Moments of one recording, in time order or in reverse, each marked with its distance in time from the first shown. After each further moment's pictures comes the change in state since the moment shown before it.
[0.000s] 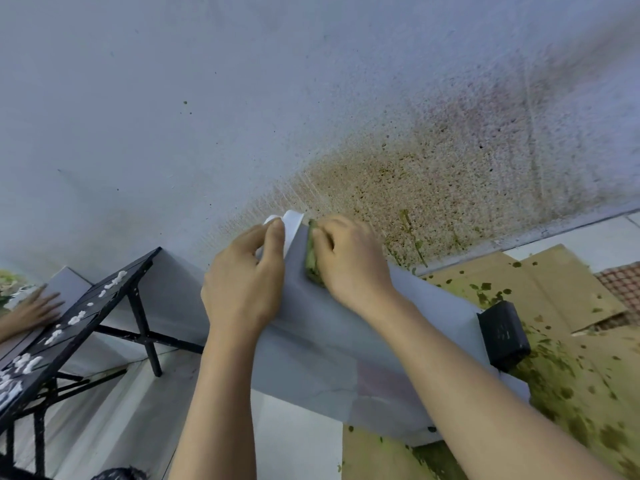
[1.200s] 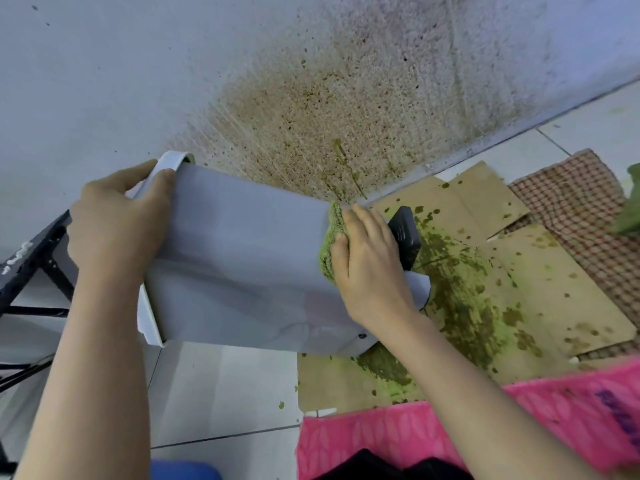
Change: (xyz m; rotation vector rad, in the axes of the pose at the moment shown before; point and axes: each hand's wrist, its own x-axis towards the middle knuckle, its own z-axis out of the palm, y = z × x) left_hand 0.028 -0.037 0.005 -0.036 0.056 -0.034; right_hand -0.118 0.083 -0.039 -0.165 -0.034 0.209
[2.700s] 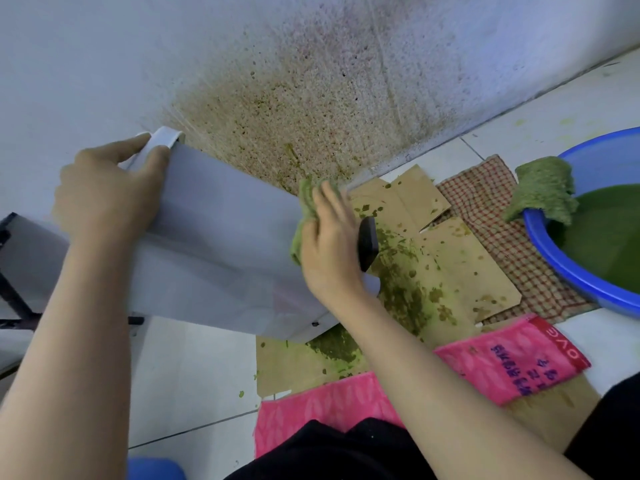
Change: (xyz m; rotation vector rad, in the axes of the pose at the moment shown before) left_hand -0.024 0.043 0.016 0.034 -0.026 0.101; right_hand -0.017 -0.002 -0.037 0.278 0.176 0.084
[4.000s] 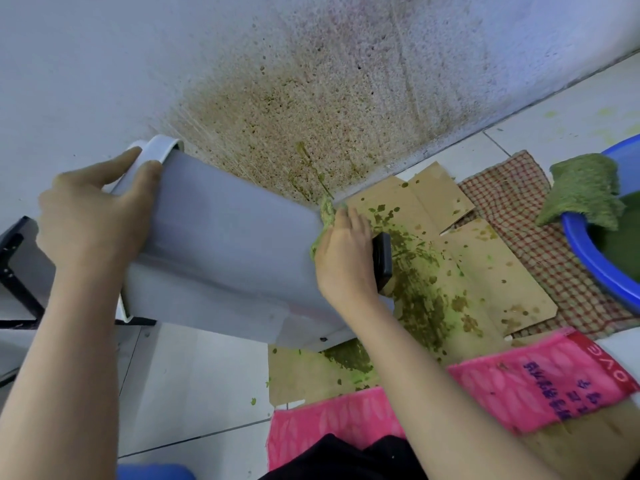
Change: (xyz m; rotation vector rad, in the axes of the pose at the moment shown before) left_hand -0.004 -0.014 -0.003 -0.009 0.053 -0.009; right_hand 0.020 0.014 0.020 -0.277 -0.104 0.208
